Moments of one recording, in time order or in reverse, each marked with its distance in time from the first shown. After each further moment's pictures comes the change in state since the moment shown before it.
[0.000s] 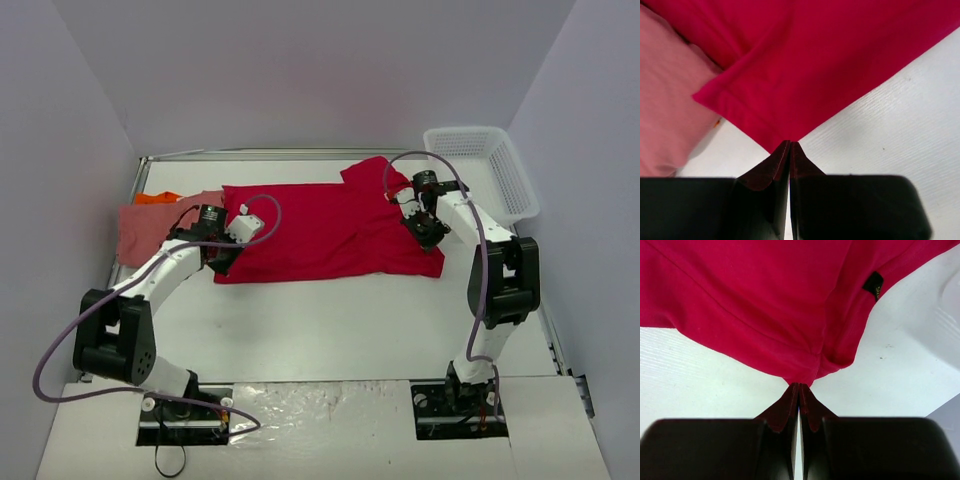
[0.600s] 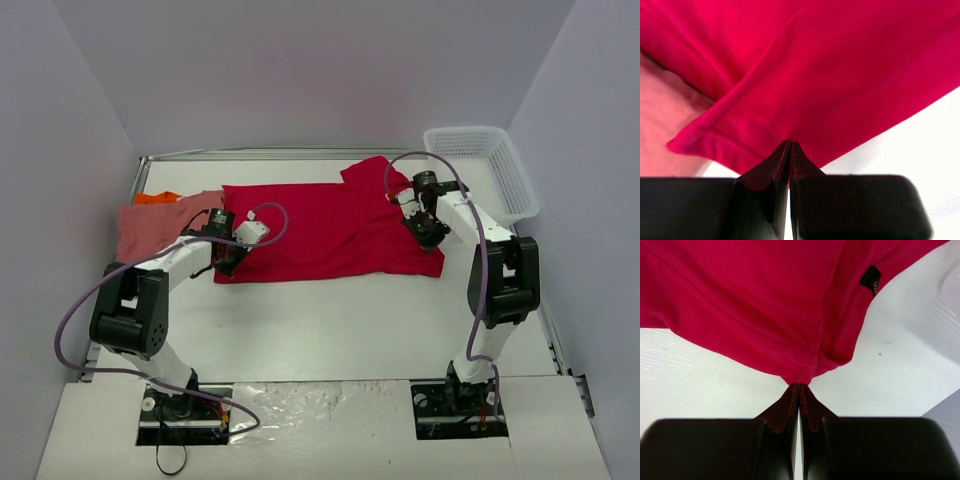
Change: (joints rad) left arm -0.003 0.168 -0.032 0.137 -0.019 0.049; right arm 0.000 0.002 -0.010 0.002 0.017 0.013
